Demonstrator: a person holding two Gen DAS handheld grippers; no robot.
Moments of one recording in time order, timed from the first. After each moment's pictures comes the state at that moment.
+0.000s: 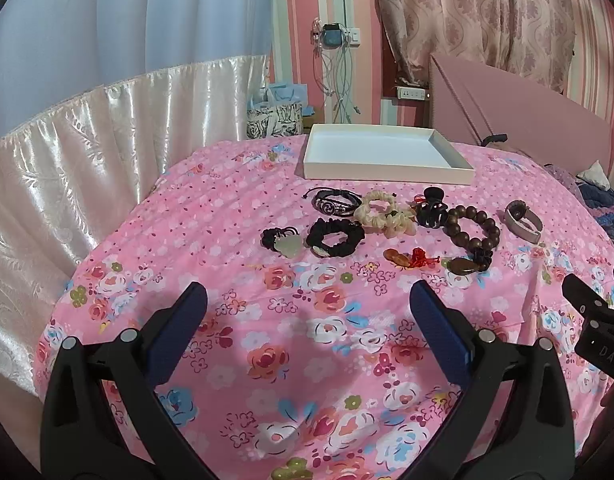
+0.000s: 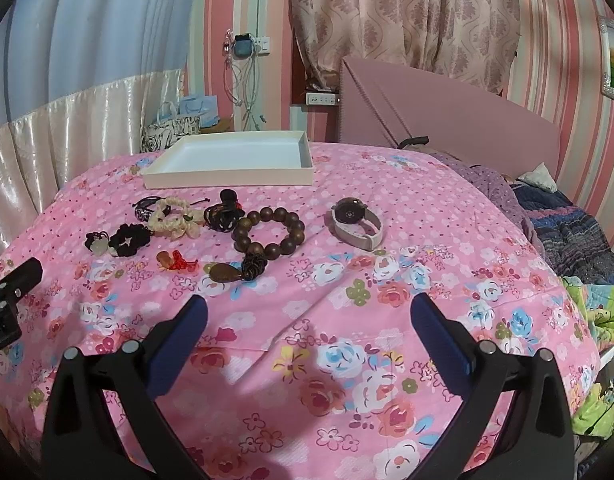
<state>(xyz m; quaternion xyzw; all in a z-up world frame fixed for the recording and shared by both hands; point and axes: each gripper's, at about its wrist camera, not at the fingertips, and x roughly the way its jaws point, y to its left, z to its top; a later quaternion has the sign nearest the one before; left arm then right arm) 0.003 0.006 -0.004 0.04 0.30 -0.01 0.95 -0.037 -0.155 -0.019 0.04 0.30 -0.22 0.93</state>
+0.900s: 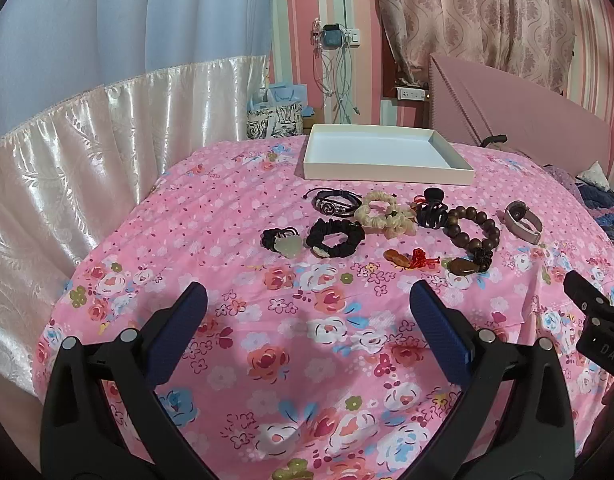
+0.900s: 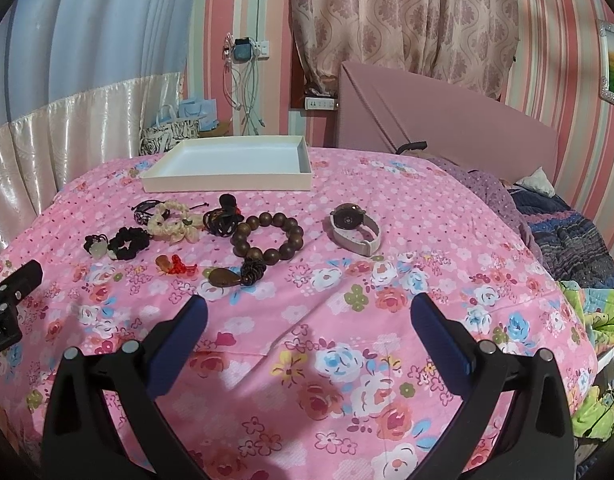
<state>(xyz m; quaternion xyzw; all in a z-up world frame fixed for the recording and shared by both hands) 0.003 0.004 -0.003 0.04 0.30 -0.01 0.95 -0.037 -0.155 -0.014 0.04 0.30 -0.22 0.93</state>
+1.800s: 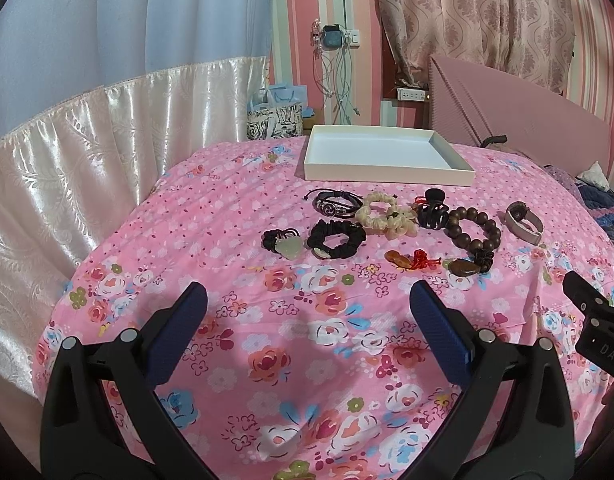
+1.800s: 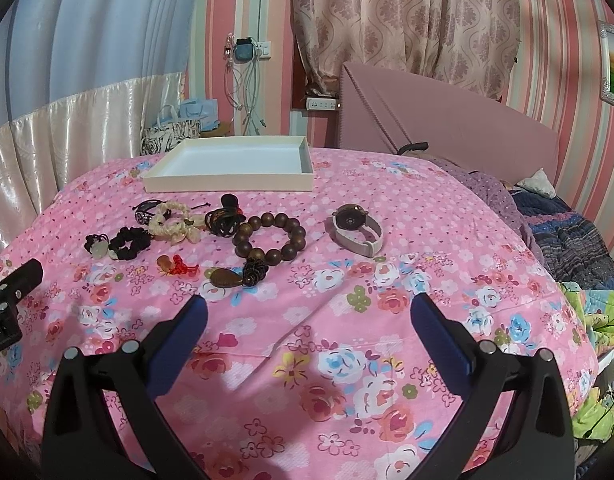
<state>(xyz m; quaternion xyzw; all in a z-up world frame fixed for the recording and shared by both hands) 0.004 0.004 -0.001 0.04 0.30 -0.01 0.95 -0.037 -0.153 -0.014 0.04 0.29 -0.22 0.93</state>
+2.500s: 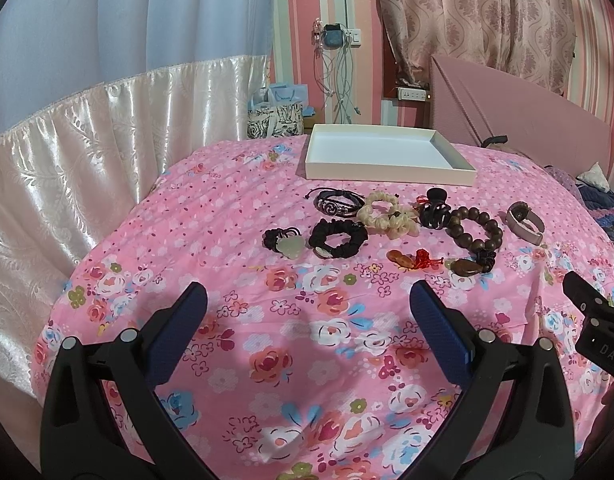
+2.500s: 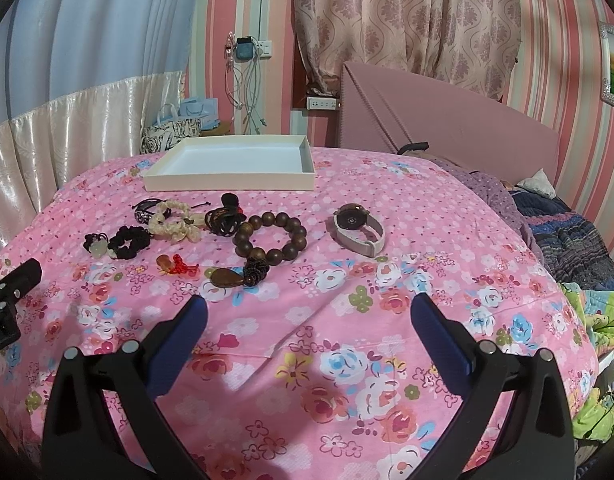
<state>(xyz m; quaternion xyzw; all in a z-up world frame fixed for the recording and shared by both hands) 0.005 0.006 -0.003 0.04 0.30 -0.01 0.95 -0.036 -0.152 -0.015 0.04 0.29 -0.22 0.93</state>
